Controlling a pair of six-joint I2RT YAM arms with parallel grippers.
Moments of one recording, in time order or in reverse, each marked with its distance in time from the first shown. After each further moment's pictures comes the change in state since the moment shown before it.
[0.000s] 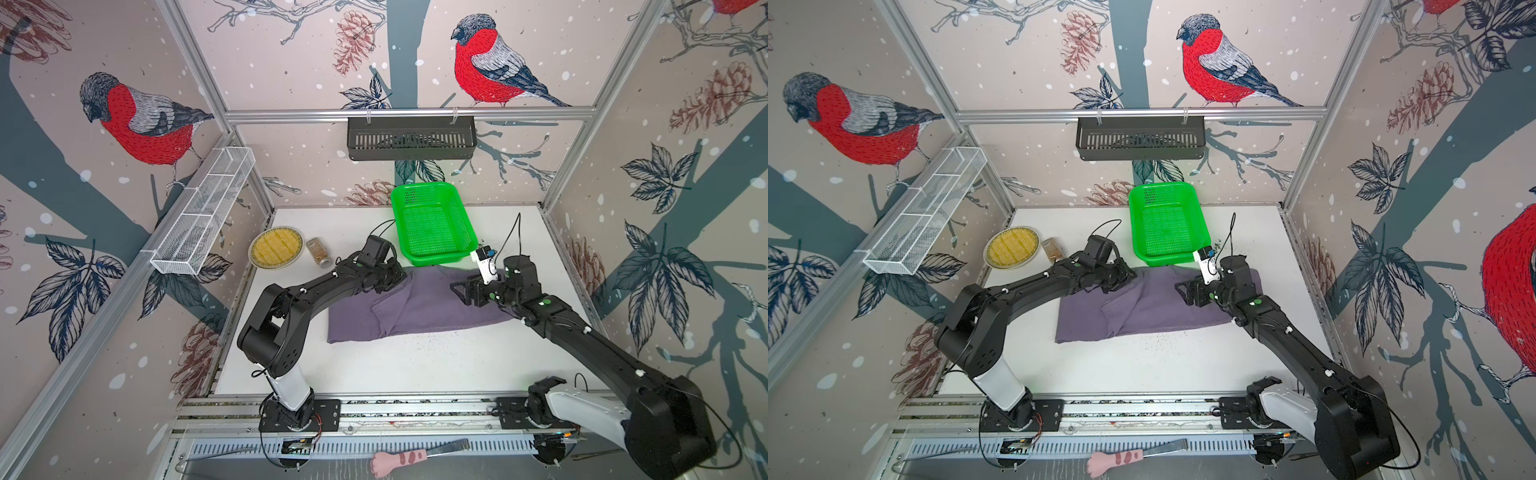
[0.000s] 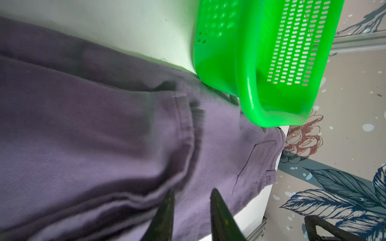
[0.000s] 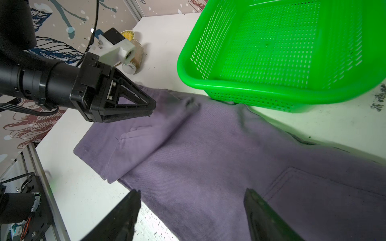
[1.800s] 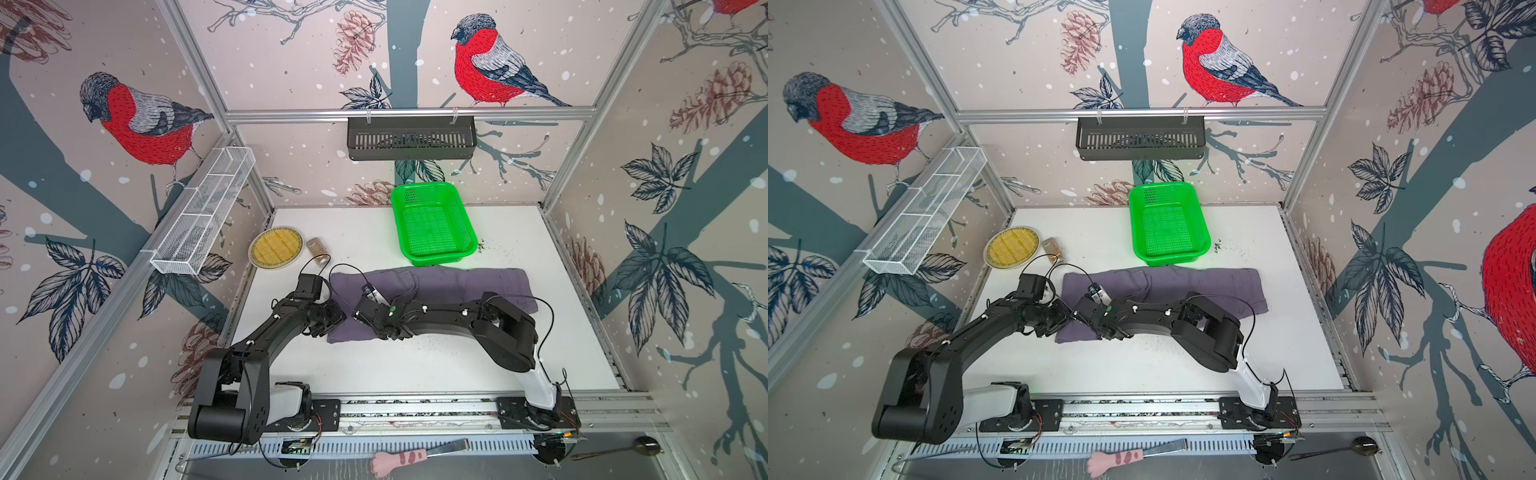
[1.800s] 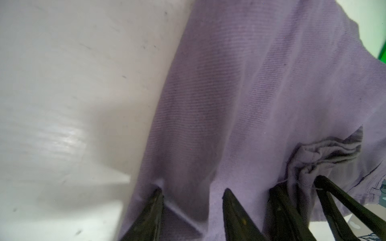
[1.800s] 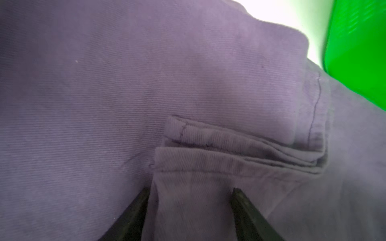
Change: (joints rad) left arm 0.459 -0.426 -0.539 -0.232 0.014 0.369; right arm 0.820 1.019 0.822 -0.407 0.946 0.294
